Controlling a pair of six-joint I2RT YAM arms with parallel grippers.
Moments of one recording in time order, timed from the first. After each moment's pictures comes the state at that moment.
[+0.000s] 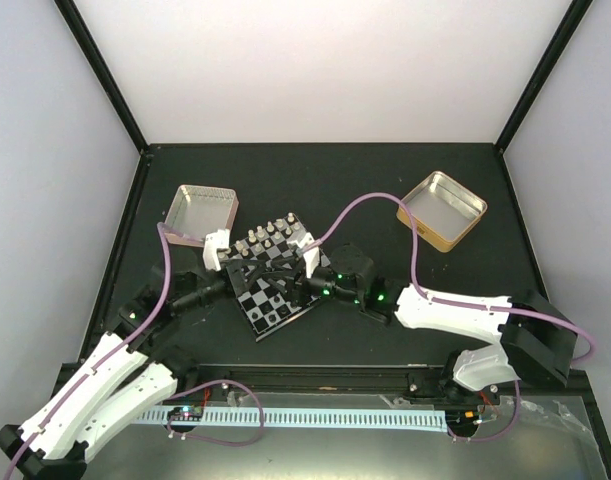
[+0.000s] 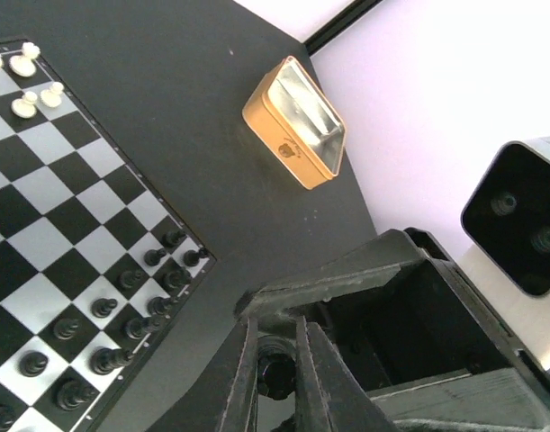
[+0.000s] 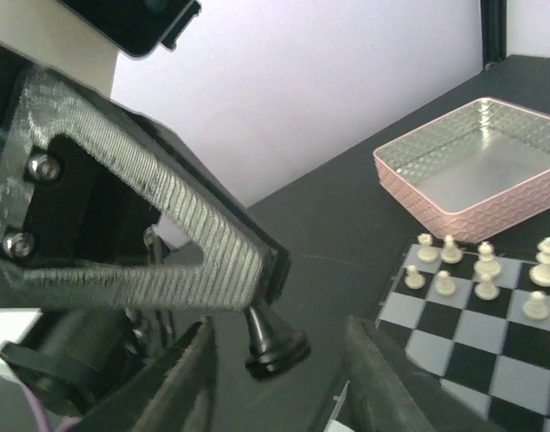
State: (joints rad) left arm -0.59 0.59 0.66 -0.44 0.30 -0.83; right arm 1.06 1.38 0.77 0.44 -0.21 0.35
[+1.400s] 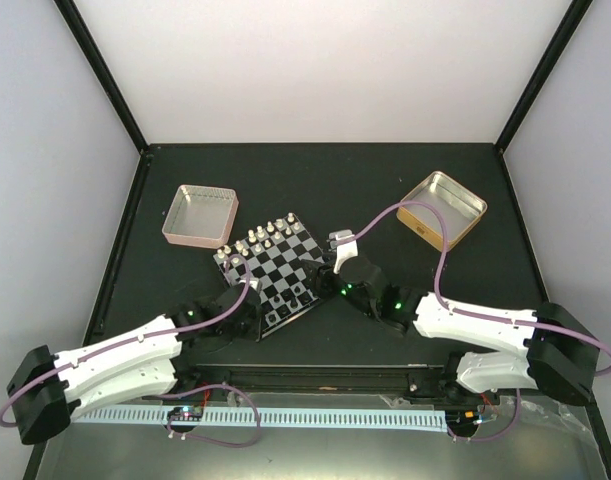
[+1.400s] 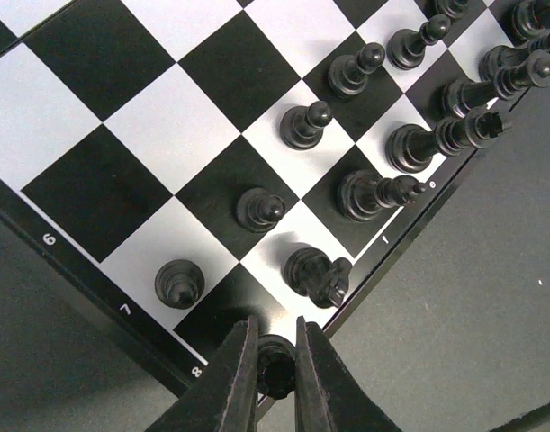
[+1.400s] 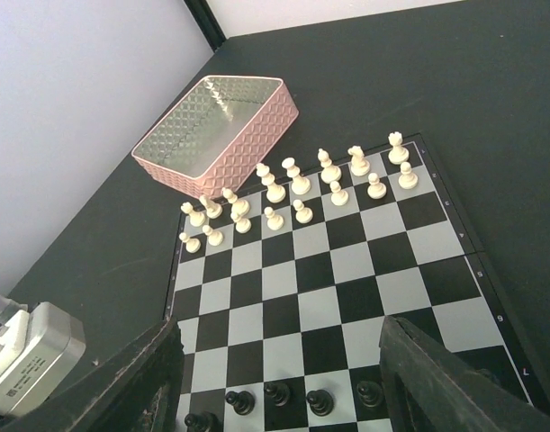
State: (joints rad) left arm -0.93 0.84 0.43 -0.59 -0.11 -0.82; right arm 1.06 1.23 0.66 0.17 0.31 0.58
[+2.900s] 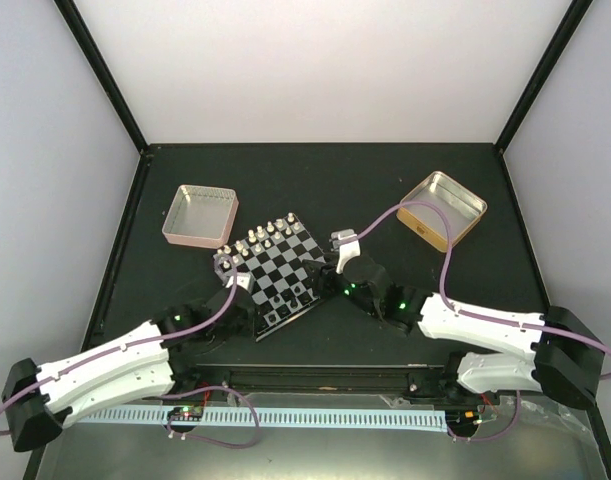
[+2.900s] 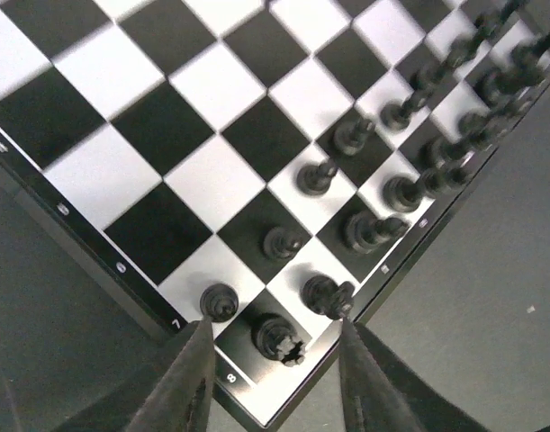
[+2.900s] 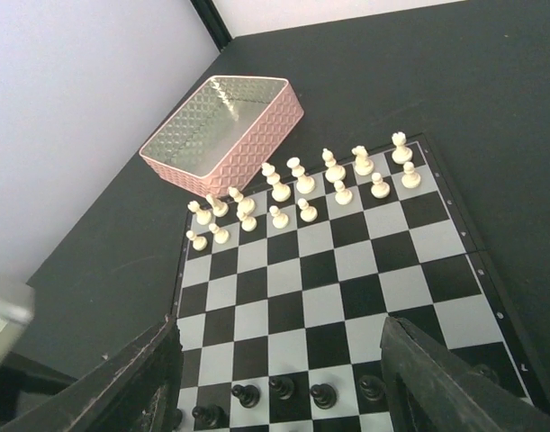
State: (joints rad) left arm -0.96 0.75 0.44 -0.65 -0.22 -0.80; right arm 1.06 1.21 0.66 0.16 0.28 0.58
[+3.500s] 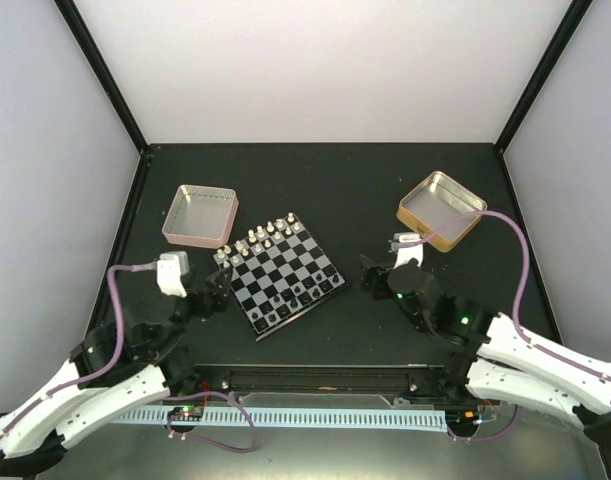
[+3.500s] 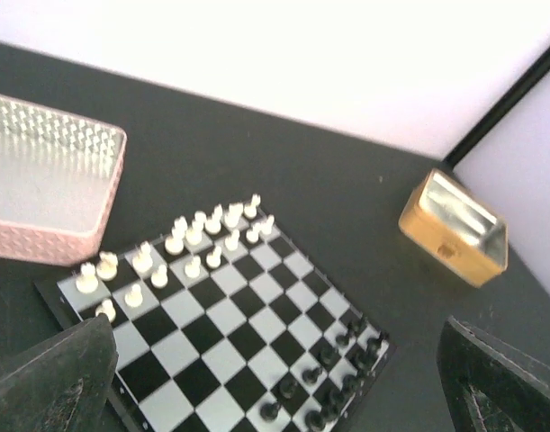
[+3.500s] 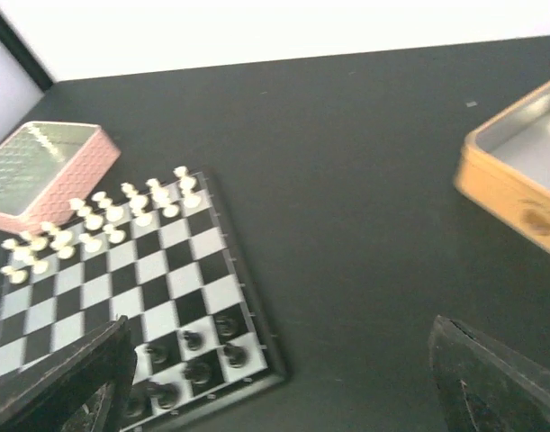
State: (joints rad) left arm -0.96 0.30 0.66 -0.76 -0.54 -0.67; right arm 1.03 0.81 0.66 -0.38 0.58 0.58
